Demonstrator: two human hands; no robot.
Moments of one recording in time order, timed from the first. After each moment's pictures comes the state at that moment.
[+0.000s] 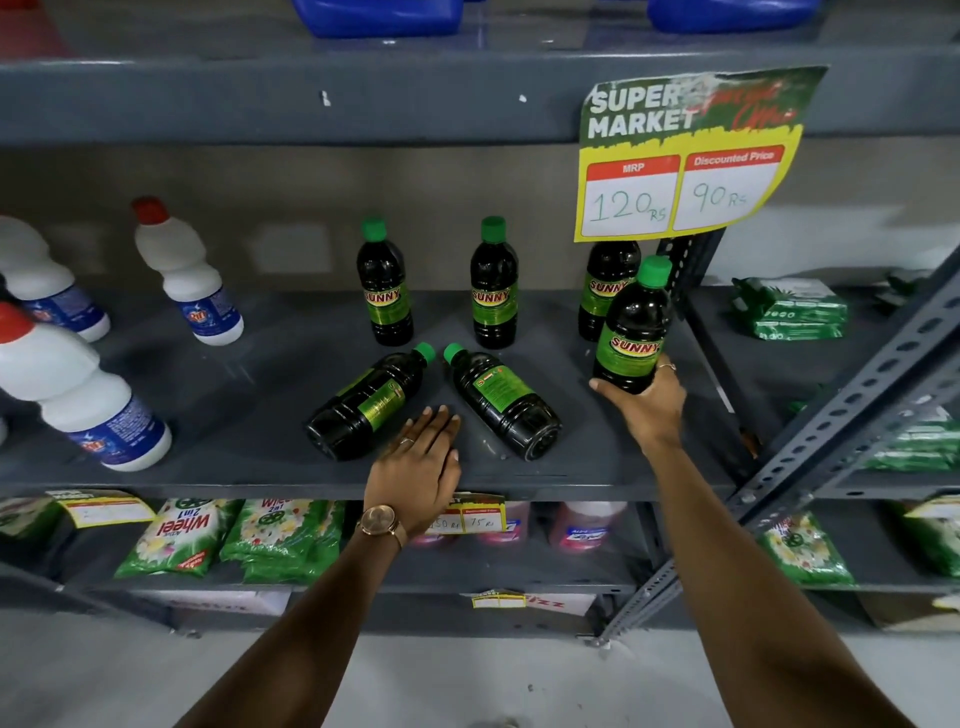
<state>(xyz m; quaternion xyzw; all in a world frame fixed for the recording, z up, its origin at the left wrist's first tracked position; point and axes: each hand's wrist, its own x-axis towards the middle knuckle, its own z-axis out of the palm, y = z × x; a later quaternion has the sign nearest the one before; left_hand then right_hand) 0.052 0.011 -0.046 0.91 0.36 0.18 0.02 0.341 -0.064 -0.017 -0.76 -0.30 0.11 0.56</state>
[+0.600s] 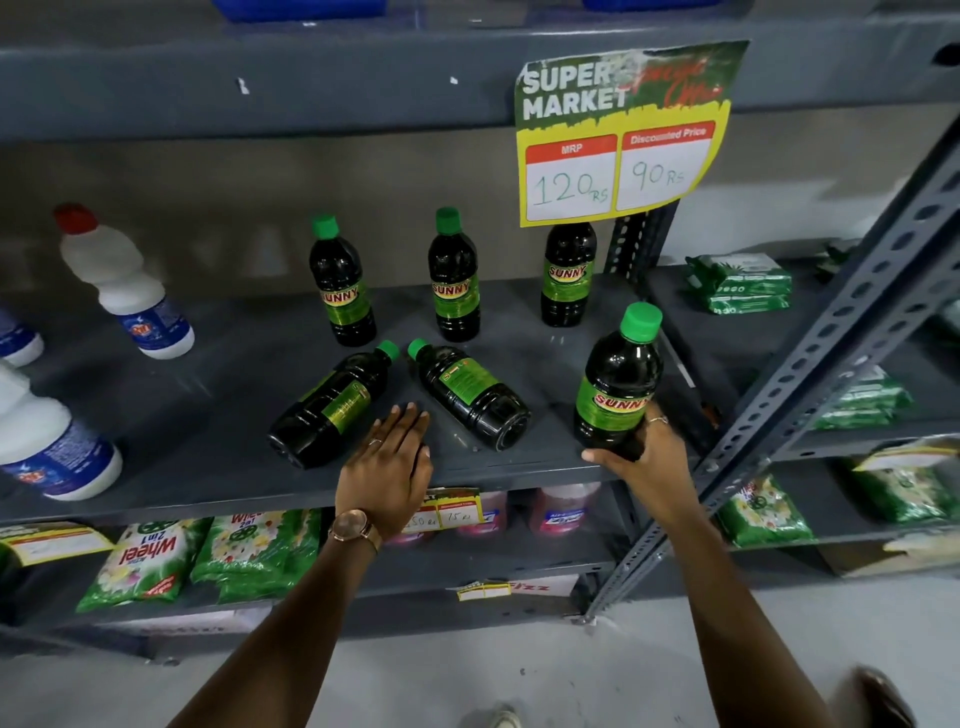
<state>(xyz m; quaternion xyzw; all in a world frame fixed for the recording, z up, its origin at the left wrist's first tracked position) 0.051 0.011 -0.046 0.92 0.36 0.18 0.03 0.312 -0.158 -0.027 -0.76 -0.39 0.17 0.50</state>
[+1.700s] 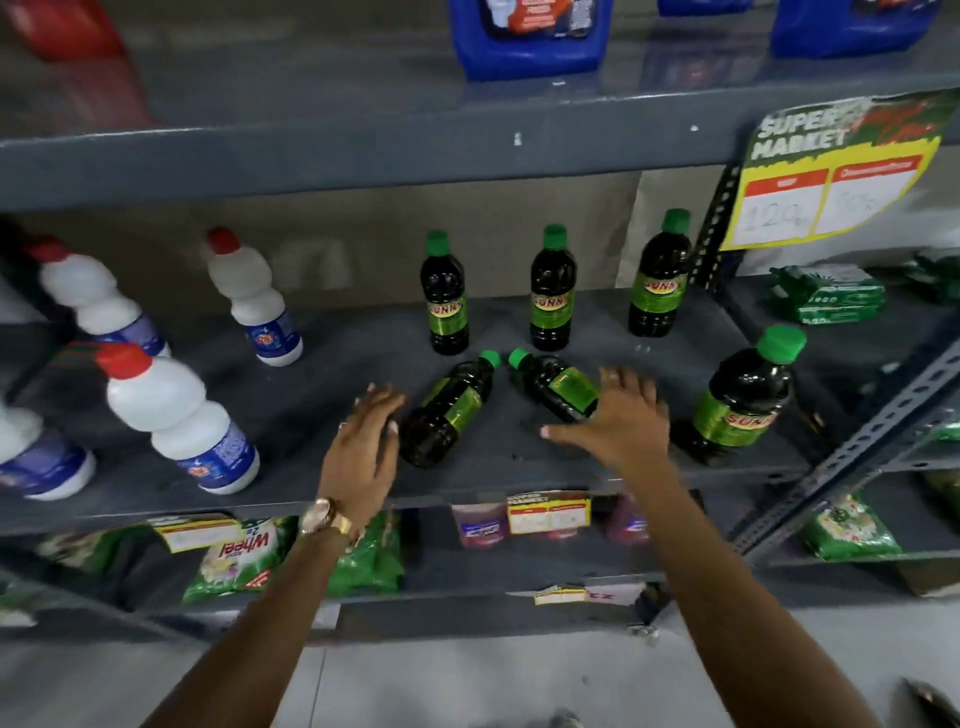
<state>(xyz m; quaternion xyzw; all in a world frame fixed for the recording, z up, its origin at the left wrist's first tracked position) -0.079 0.087 0.000 0.85 0.35 0.34 0.19 0.181 -0.049 0.050 -0.89 -0.41 0.09 0.17</state>
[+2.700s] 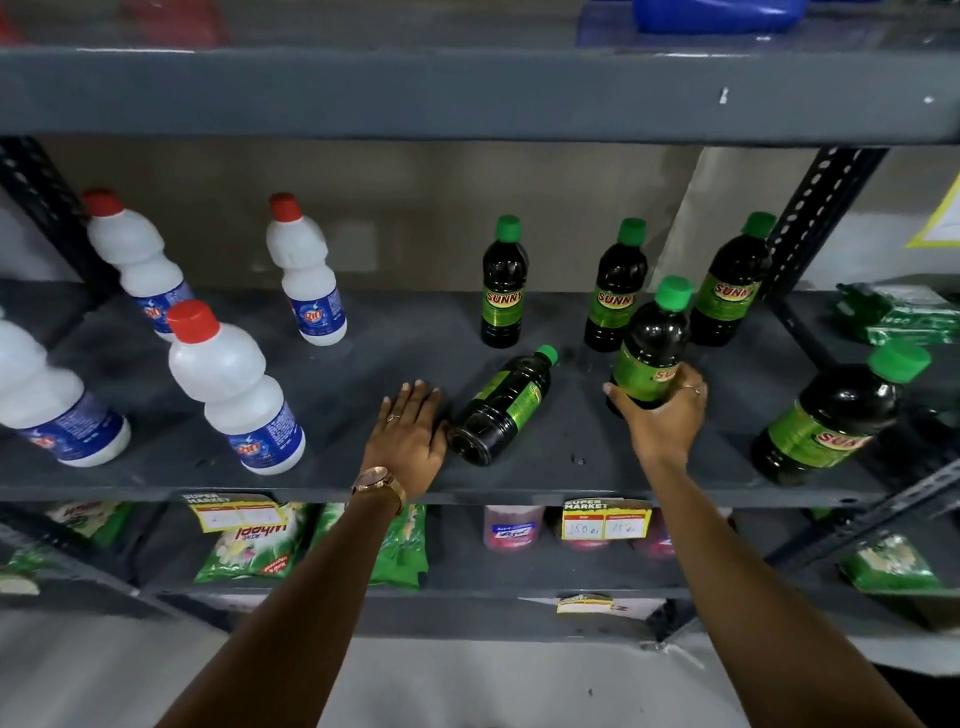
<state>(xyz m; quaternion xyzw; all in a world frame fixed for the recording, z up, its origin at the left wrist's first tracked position) -0.085 0.140 -0.051 0.89 0.42 0.14 0.09 0.185 0.006 -0.023 -0.78 -0.23 0.04 0.59</state>
